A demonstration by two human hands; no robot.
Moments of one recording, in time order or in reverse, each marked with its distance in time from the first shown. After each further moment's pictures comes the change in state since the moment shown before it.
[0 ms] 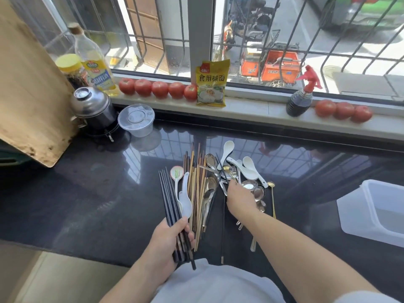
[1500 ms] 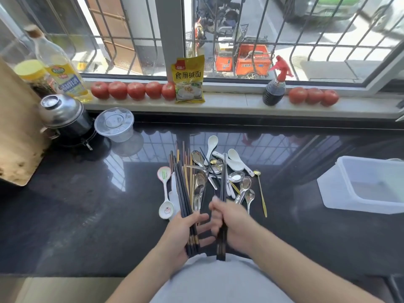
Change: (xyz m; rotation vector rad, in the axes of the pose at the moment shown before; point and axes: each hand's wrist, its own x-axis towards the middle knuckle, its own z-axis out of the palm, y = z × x) left_hand 0.015 -0.003 0.028 0.115 -0.114 -0.202; right_hand -0.120 -0.040 -0.057 1.797 -0.454 0.538
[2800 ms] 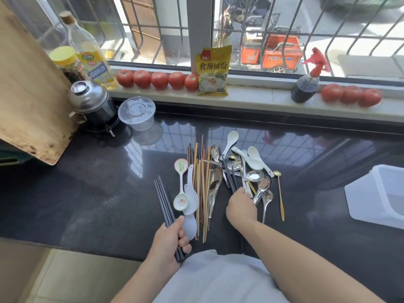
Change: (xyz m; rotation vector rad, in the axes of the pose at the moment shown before) left_hand 0.004 -0.023 -0.058 -0.173 0.311 0.051; right_hand 0.109 0.018 -0.021 -1.441 0.622 -0.206
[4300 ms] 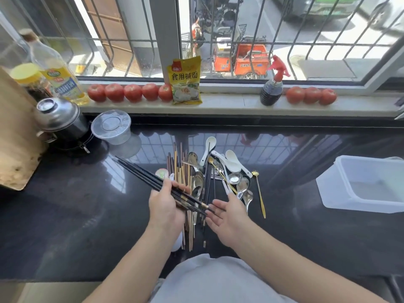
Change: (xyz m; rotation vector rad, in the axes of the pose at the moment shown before) left_hand -0.002 0.058 0.098 -0.359 -0.113 0.259; right_hand -0.070 -0.009 -0.066 1.622 -0.358 0.523
